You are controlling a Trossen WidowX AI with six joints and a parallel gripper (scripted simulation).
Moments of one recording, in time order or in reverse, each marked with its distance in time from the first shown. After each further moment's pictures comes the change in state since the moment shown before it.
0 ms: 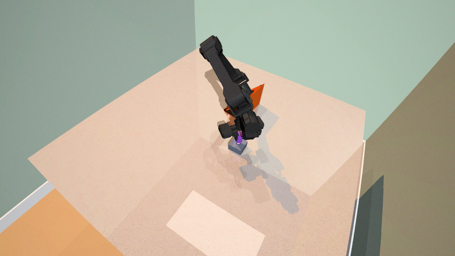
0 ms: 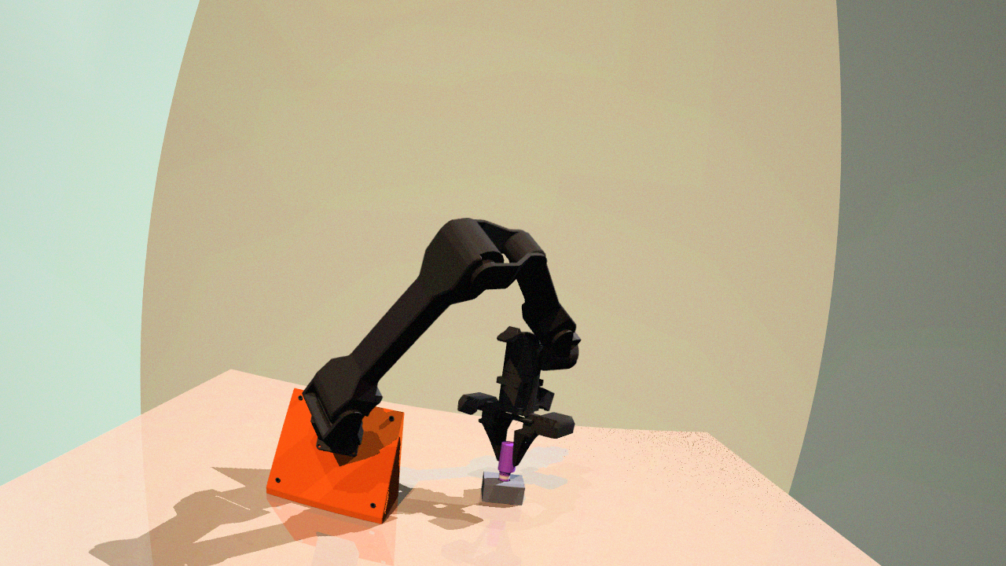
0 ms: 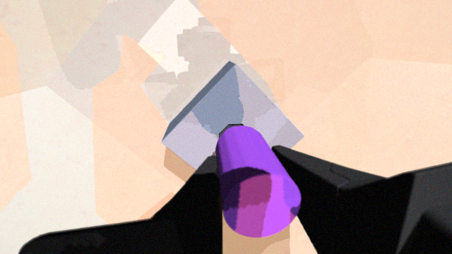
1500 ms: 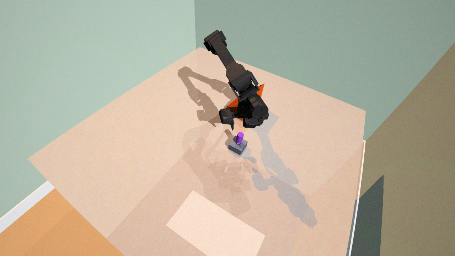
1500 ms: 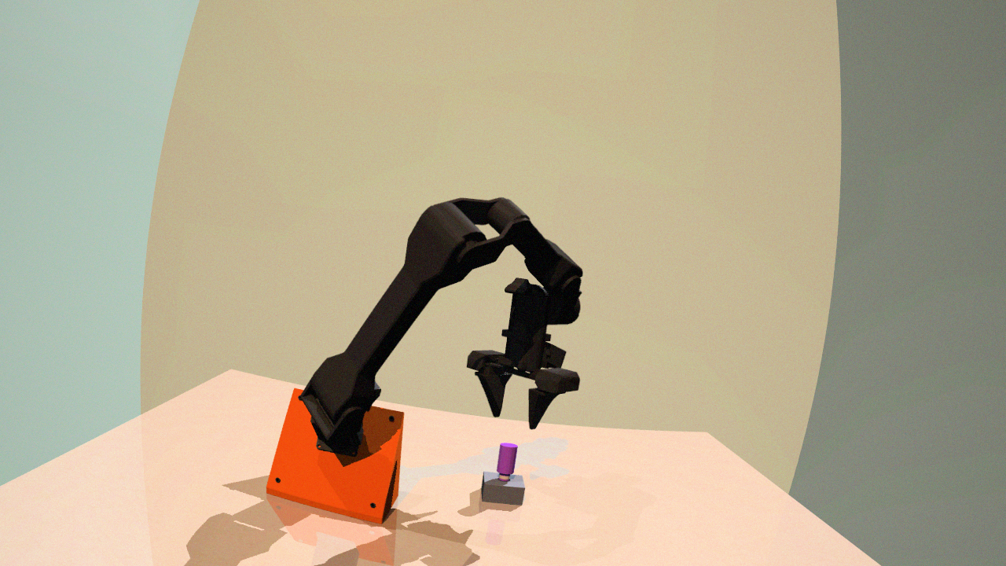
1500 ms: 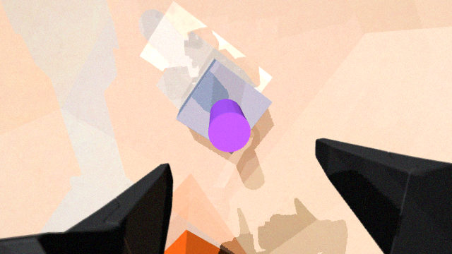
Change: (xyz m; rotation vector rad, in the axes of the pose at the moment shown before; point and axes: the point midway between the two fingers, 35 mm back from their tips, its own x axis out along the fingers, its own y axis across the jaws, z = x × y) arm -0.072 0.001 0.001 0.151 -0.006 -0.001
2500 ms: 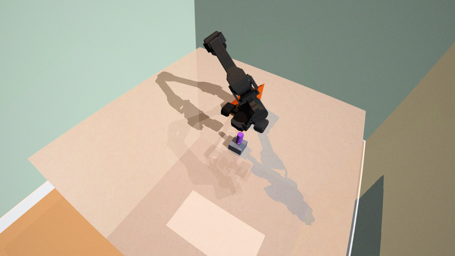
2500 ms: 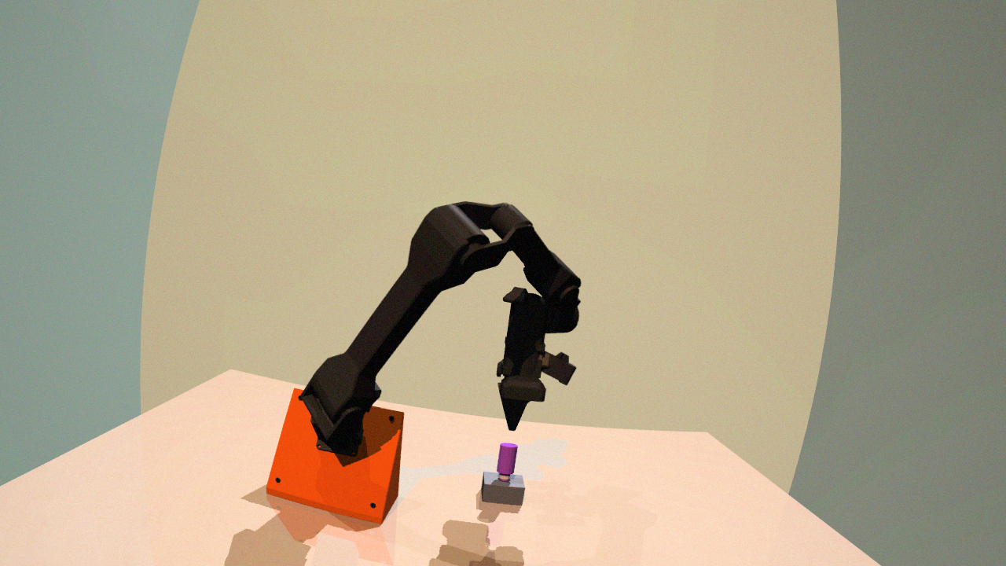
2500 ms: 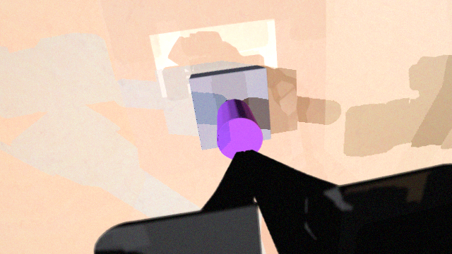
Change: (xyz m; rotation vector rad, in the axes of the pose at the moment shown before) arm 0.014 0.003 0.001 0.760 0.005 0.003
